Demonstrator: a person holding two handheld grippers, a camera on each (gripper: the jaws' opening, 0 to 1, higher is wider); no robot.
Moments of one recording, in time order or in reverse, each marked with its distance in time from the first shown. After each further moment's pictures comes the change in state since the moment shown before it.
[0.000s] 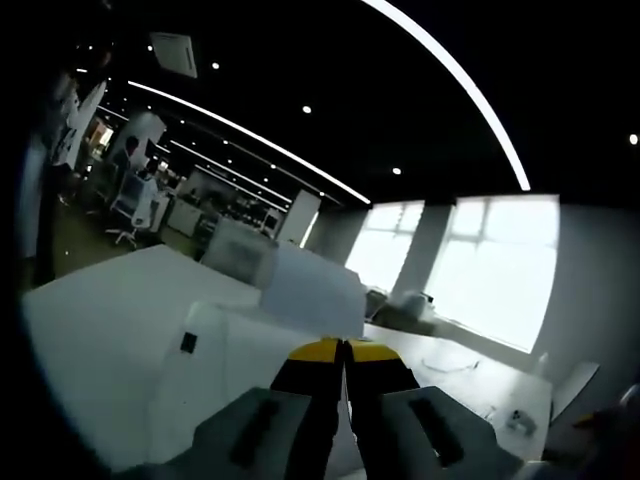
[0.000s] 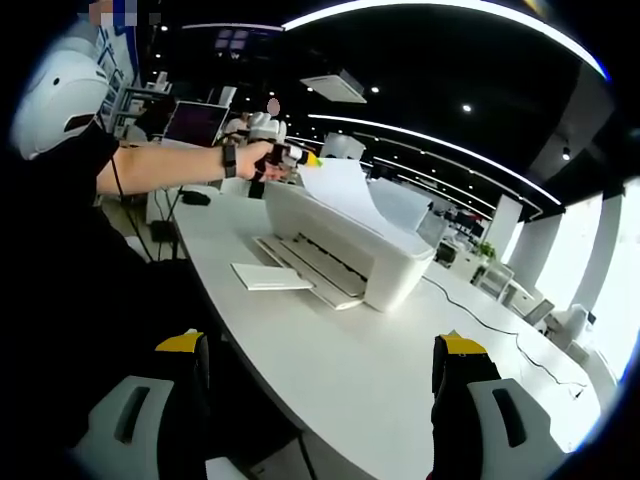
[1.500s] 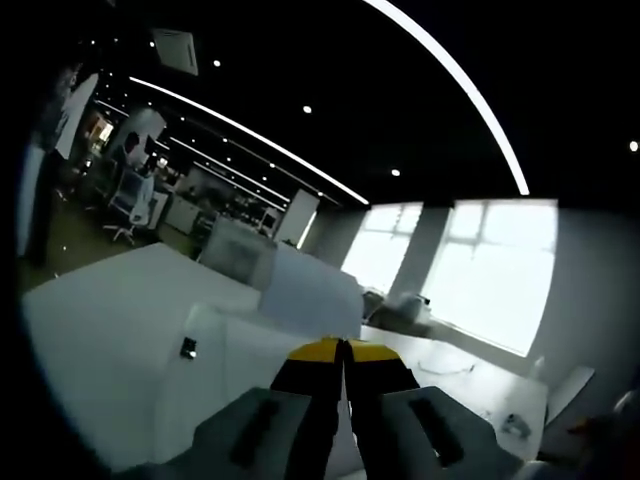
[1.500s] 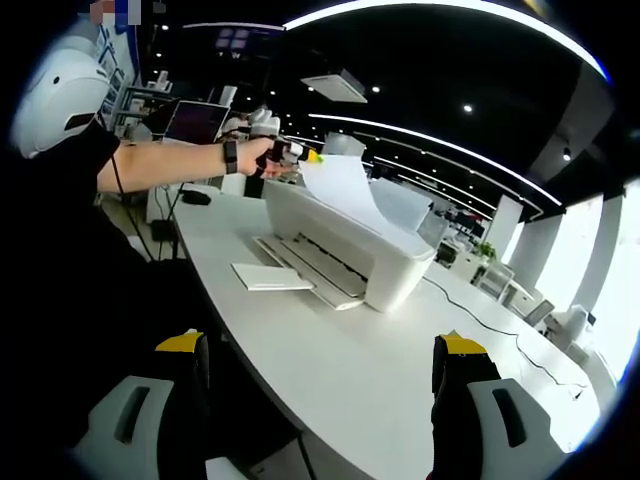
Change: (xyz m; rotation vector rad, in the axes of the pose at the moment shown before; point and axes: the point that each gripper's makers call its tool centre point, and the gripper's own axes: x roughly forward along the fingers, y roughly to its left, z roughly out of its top) left arm 0.006 0.007 0.009 -0.019 0.001 -0.011; right arm 0.000 0.001 0.001 -0.003 0.000 0.002
